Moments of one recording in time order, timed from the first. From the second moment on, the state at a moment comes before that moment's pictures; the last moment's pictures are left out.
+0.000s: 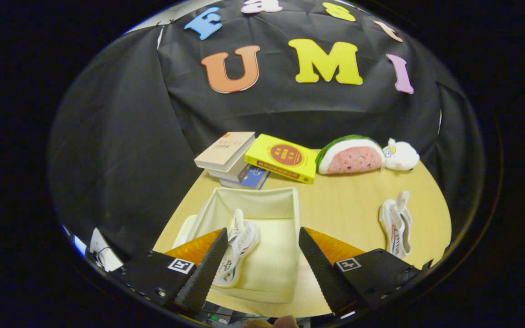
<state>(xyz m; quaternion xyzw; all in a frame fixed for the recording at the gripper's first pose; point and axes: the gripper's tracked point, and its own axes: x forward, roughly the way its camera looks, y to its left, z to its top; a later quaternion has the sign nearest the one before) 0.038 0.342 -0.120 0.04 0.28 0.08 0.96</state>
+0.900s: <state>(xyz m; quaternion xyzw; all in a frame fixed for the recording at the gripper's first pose) 0.035 0.007 -0.250 0.00 0.36 -0.04 0.93</state>
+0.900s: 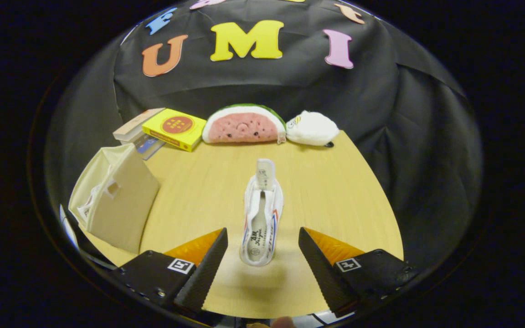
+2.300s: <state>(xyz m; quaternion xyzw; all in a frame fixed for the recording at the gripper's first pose) 0.120 -0.013 -0.337 0.16 0.46 -0.08 0.87</state>
